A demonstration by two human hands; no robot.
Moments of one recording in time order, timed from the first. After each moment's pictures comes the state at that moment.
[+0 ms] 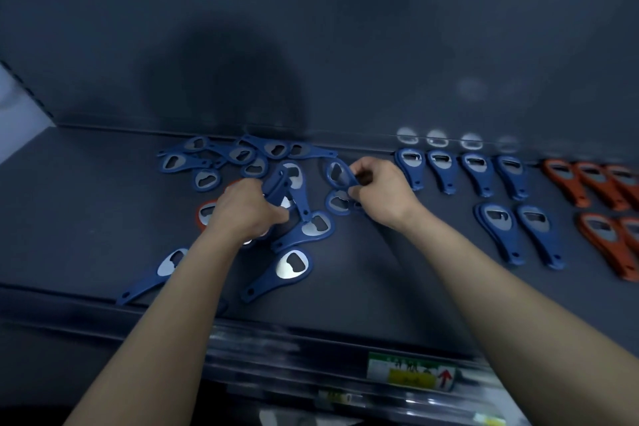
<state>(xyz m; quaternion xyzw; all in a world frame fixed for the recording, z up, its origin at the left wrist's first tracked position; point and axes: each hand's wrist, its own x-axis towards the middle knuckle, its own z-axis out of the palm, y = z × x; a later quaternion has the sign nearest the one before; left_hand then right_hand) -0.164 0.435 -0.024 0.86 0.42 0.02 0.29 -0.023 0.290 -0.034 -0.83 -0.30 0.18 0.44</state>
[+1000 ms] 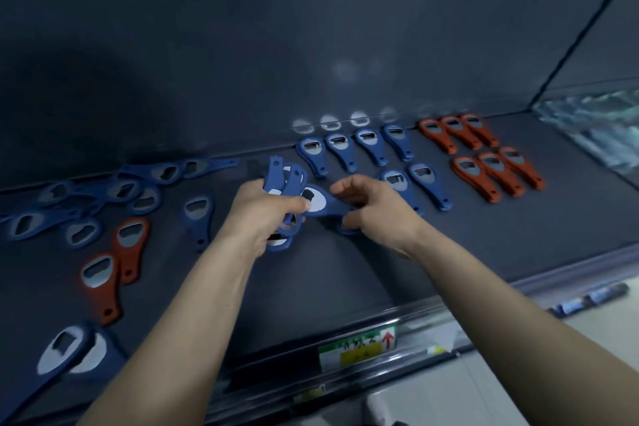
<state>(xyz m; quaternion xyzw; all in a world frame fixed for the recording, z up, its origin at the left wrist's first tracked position) -0.093 0.347 -0.023 0.71 0.29 0.01 0.64 -0.042 0.183 -0.026 -0.80 -0.15 0.23 0.54</state>
